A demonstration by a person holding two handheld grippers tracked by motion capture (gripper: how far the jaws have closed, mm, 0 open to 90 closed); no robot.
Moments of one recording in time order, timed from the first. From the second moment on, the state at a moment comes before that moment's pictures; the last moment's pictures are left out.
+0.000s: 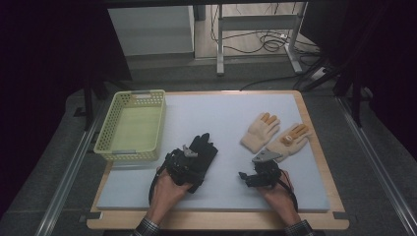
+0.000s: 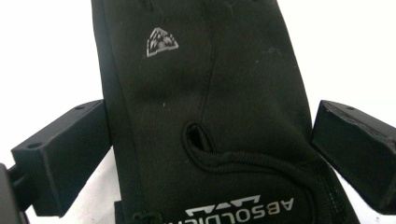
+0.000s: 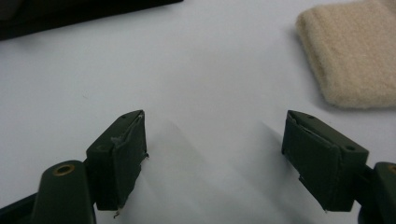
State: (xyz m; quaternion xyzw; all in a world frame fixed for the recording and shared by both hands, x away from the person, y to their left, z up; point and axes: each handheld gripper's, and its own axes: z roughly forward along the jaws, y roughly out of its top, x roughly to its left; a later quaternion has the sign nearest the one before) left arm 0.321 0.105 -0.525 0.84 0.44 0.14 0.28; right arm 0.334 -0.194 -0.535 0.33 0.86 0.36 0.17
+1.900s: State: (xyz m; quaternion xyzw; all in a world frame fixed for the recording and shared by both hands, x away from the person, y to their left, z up) left arm 0.364 0.136 -0.460 0.84 0.42 0.16 0.31; right arm 0.334 -0.194 -0.535 0.33 0.86 0.36 0.17
